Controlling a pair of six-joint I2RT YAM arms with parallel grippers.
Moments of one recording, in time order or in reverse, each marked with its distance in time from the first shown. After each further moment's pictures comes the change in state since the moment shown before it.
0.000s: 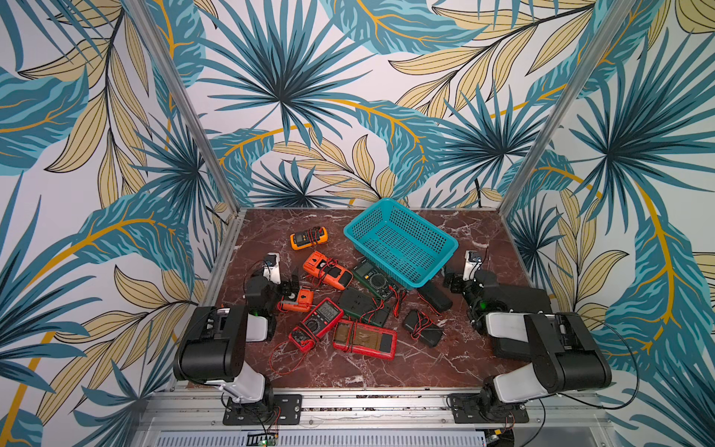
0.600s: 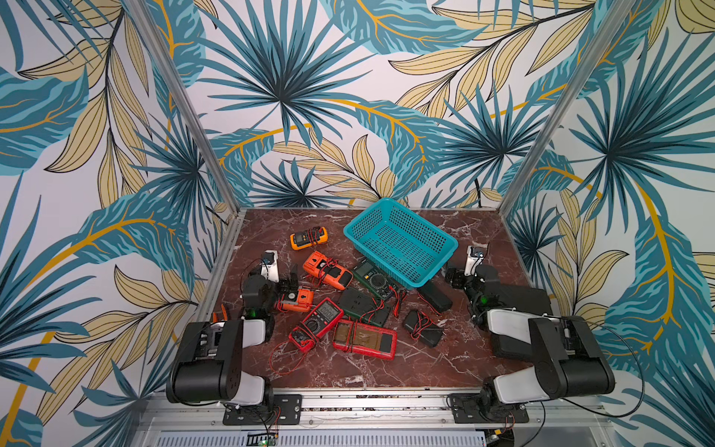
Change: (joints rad) left arm 0.000 -0.145 0.002 -0.106 -0.003 -0.012; right arm 0.000 -0.053 0.071 -0.122 0.039 0.005
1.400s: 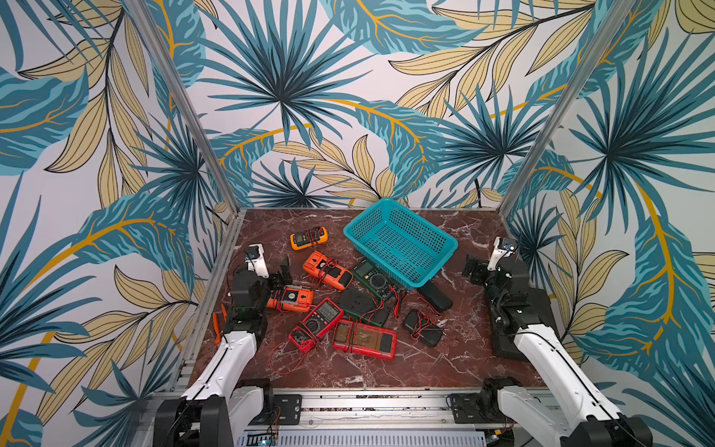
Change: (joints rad) left arm -0.021 -0.438 0.097 -0.549 -0.096 -0.155; right arm 0.009 -0.506 0.178 -0.708 0.103 0.121
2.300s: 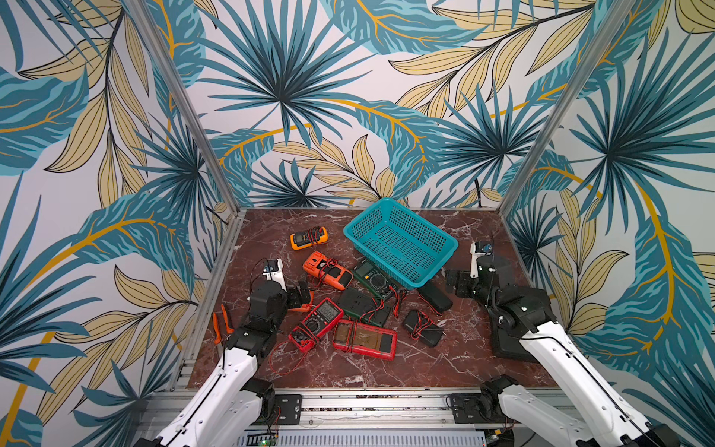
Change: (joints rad) left arm -0.300 -0.187 0.006 -0.392 -0.182 -0.169; right arm 0.303 0.005 0.237 -0.538 0.023 0.133
